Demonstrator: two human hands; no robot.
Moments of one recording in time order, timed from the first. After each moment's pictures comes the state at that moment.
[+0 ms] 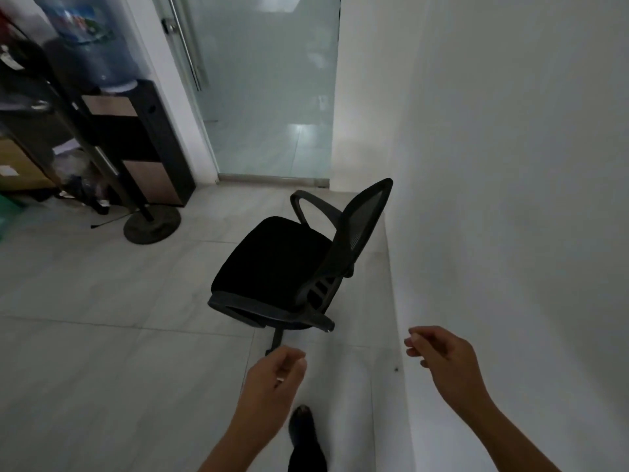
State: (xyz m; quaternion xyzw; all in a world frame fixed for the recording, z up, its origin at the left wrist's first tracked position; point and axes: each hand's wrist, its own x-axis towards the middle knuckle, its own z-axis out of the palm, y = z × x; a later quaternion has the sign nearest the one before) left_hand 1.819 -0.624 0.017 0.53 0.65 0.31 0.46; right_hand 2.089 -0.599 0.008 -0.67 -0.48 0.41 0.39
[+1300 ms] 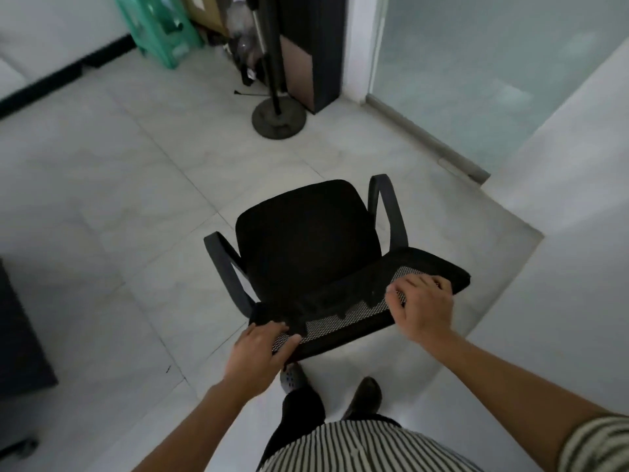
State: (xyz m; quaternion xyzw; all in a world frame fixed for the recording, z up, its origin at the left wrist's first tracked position) left_hand 1.850 -0.355 -0.080 0.37 0.87 0.11 0.32; right_hand 2.024 -0.111 -0.103 -0.39 -0.92 0.10 0.05
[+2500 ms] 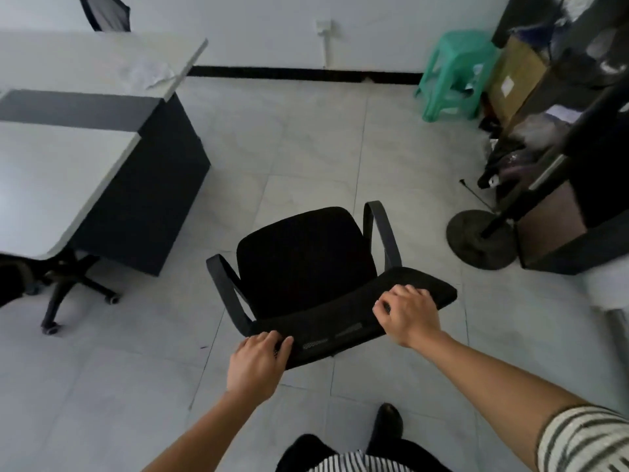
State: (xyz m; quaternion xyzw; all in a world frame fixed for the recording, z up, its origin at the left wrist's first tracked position) left_hand 1.551 -0.296 -0.081 -0.07 0.98 0.16 0.11; right_hand 1.446 -0.024 -0.101 0.09 -0.99 0.07 -0.12
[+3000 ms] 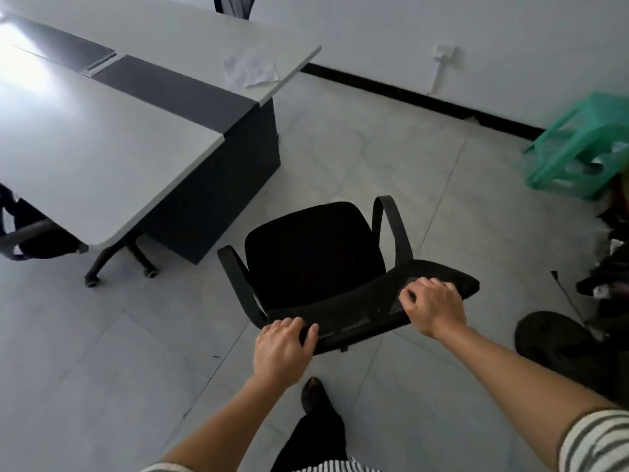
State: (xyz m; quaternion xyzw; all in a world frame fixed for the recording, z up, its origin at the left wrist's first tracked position) left_hand 1.355 -0.381 -0.094 -0.21 0.96 0.18 0.05; right_hand 1.169 -0.156 -0.105 0.20 -0.97 0.04 -0.11
